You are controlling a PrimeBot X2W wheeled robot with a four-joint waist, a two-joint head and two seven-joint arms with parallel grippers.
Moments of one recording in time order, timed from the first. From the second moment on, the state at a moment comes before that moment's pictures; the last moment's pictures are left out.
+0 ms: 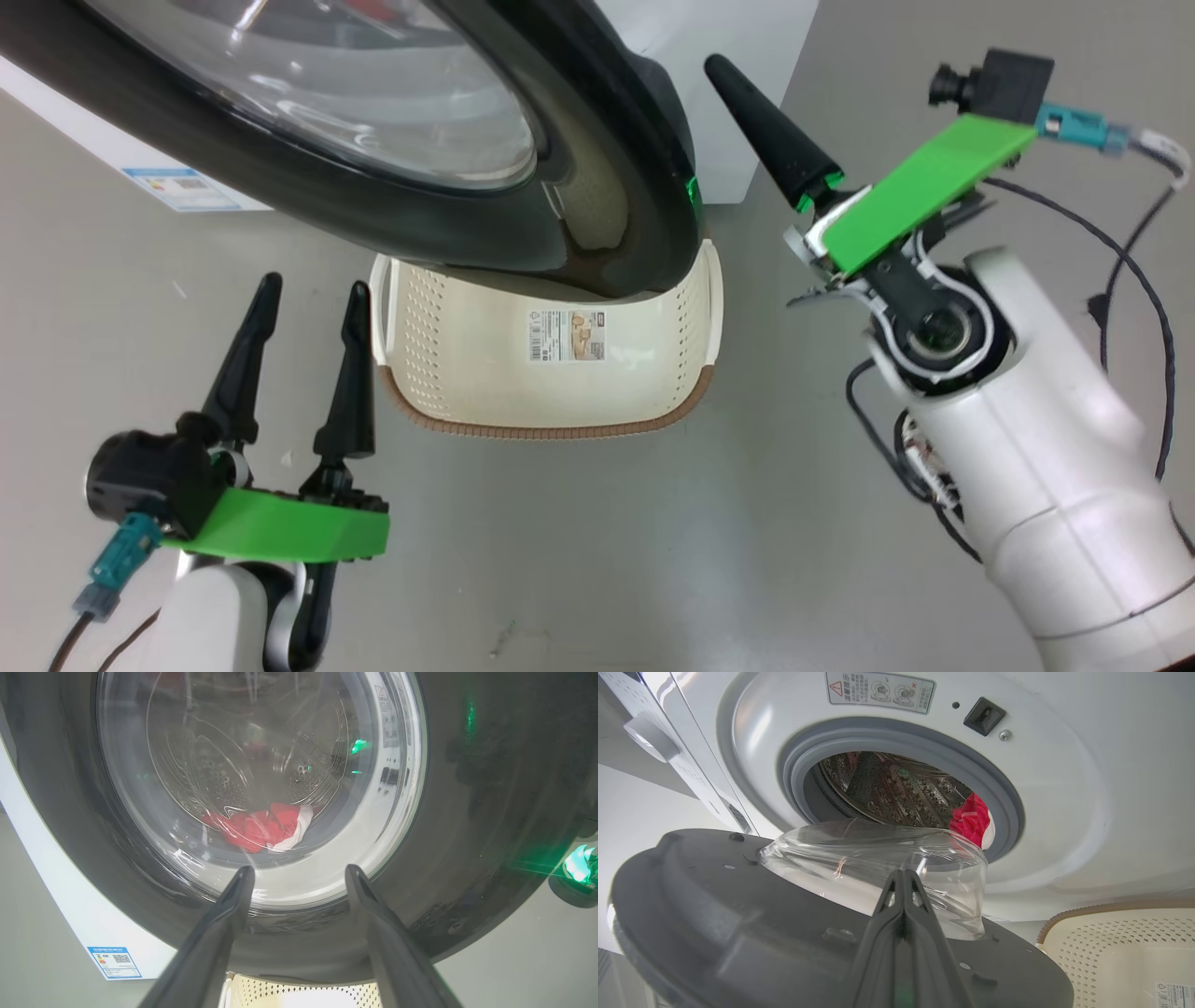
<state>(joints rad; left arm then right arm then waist) -0.34 0.05 -0.03 0.14 -0.25 -0.12 -0.25 -0.81 -0.07 0.35 0.41 1.43 0.12 0.14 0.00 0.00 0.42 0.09</state>
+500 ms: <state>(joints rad) -0.37 0.06 -0.05 0.14 -0.26 -0.12 -0.25 -0.94 -0.10 0.31 0.46 1.74 0.12 0.54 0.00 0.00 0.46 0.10</state>
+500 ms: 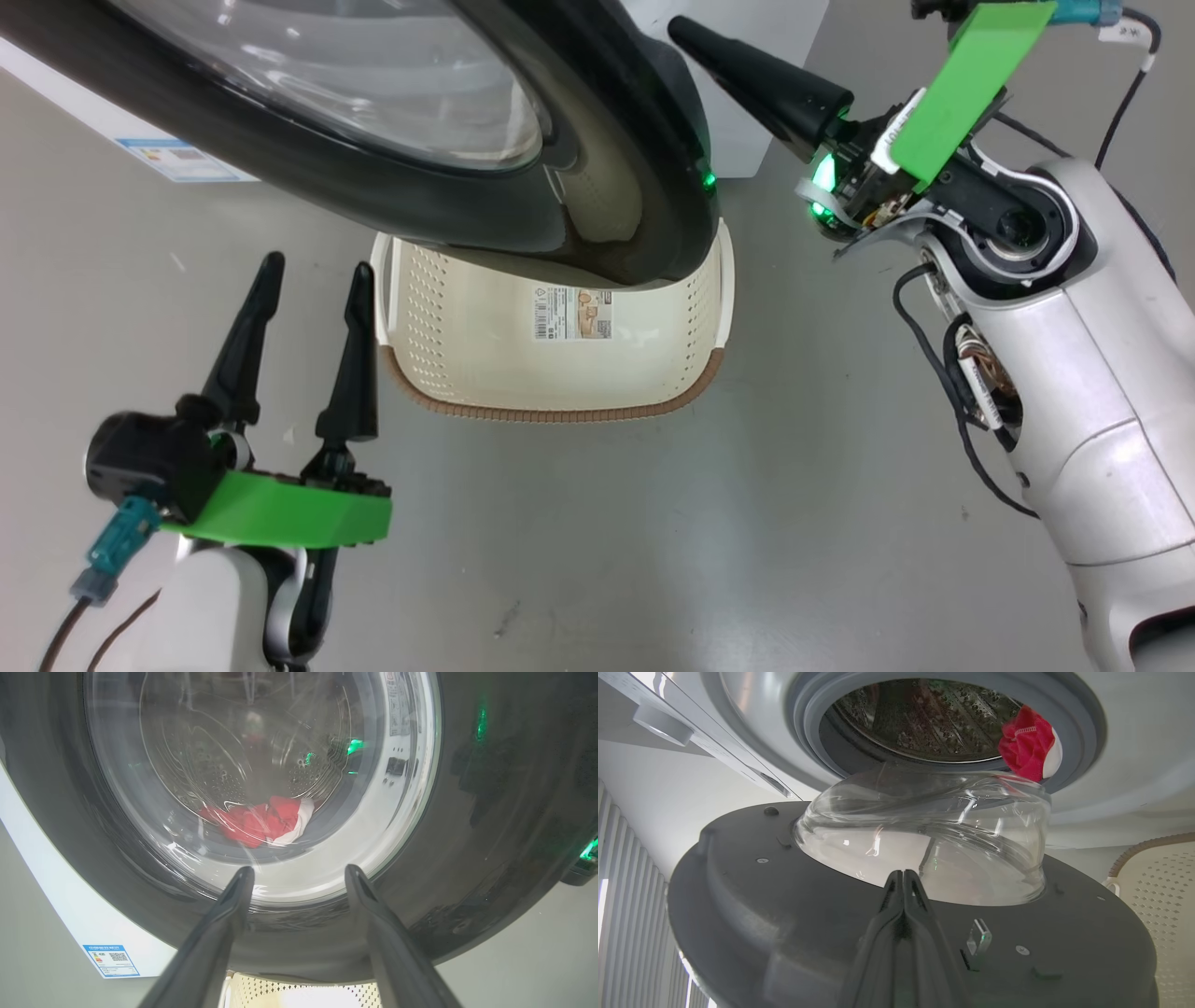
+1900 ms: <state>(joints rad) -0.30 0.03 -0.03 0.20 -0.25 -0.12 -0.25 -0.71 -0.11 0.41 0.45 1.76 0.12 0.70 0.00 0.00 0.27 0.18</state>
